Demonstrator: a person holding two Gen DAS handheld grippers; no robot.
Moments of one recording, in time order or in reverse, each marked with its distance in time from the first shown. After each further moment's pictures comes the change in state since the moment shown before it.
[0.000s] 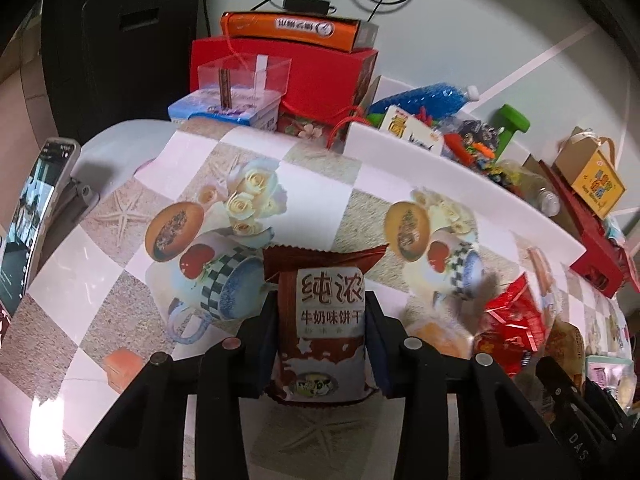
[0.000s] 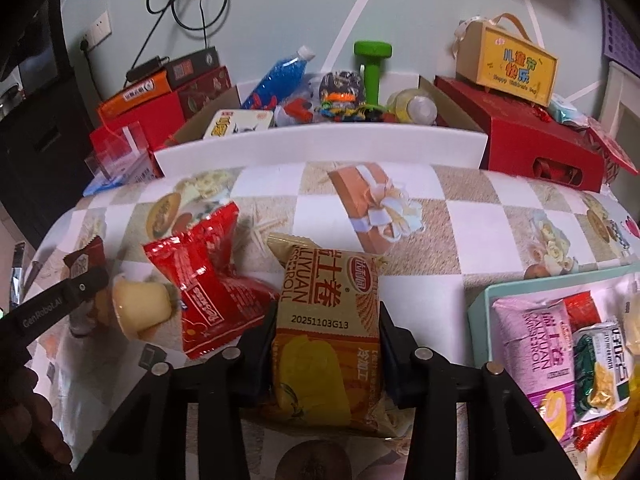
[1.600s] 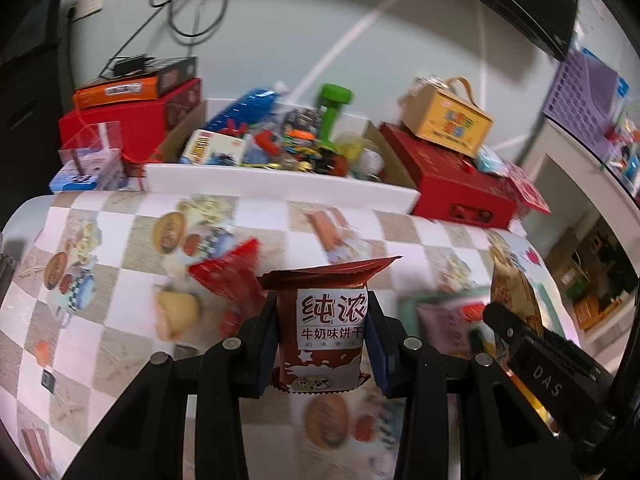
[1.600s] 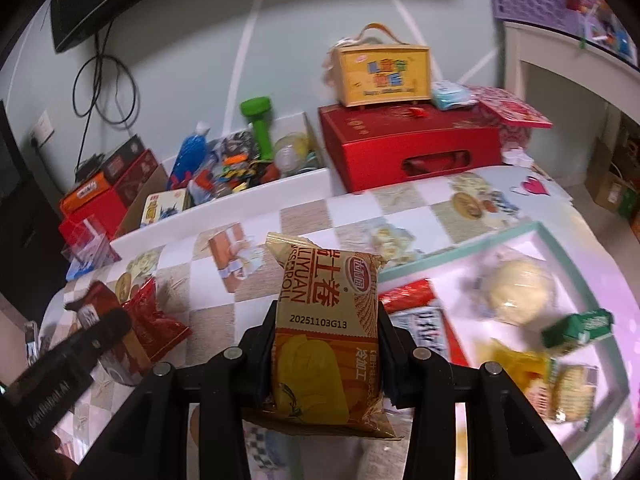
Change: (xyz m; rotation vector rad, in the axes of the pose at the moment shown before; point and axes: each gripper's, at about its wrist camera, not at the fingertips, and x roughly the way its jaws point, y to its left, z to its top) left arm -0.090 -0.157 -0.040 0.285 0.005 -0.296; right arm -0.104 -0.125 -0.001 0.253 -0.085 -0.104
